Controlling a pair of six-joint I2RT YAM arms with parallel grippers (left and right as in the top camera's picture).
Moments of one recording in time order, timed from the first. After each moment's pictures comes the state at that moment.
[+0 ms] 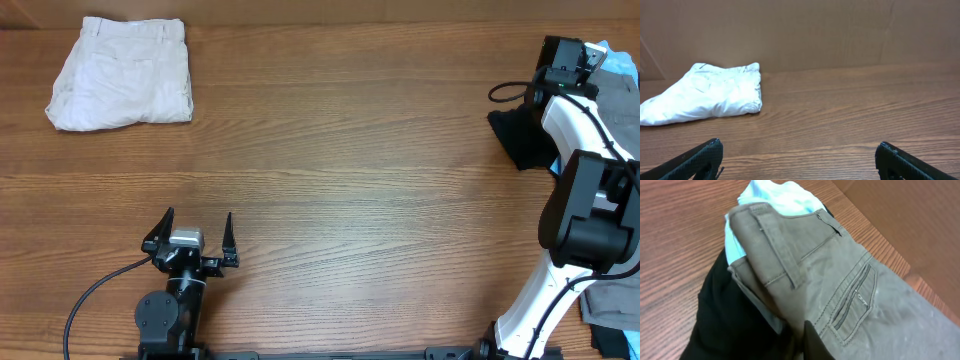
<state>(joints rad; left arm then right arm) -0.01 0.02 0.01 -0.07 0.08 0.03 -0.23 2.15 1.58 -0.30 0.67 0.15</state>
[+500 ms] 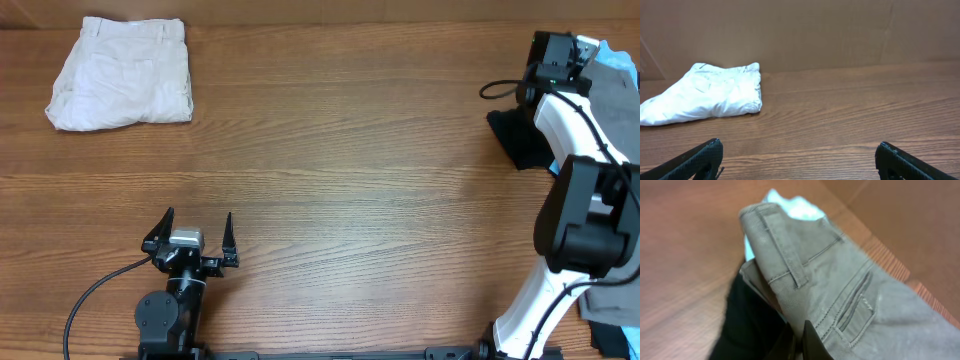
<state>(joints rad) -0.01 0.02 0.01 -0.07 0.08 0.03 -0.17 2.08 1.58 -0.31 0.69 0.18</state>
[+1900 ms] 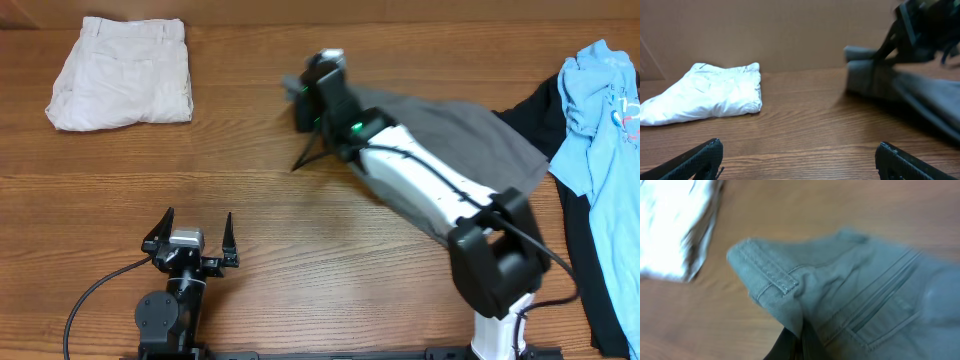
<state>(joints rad) -0.01 0.02 0.01 -0.07 0.08 0.03 0.64 2.02 1.58 -0.32 0.12 0.49</state>
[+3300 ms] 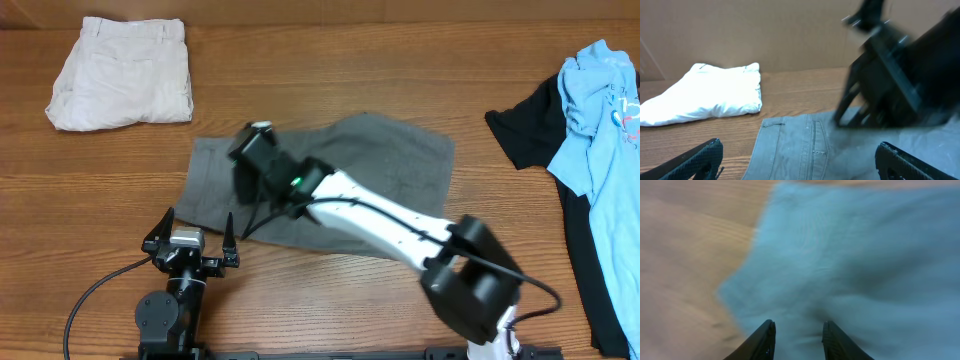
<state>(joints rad) -0.01 0.02 0.01 -0.07 0.08 0.03 0.90 2.01 1.59 -0.51 0.02 0.67</state>
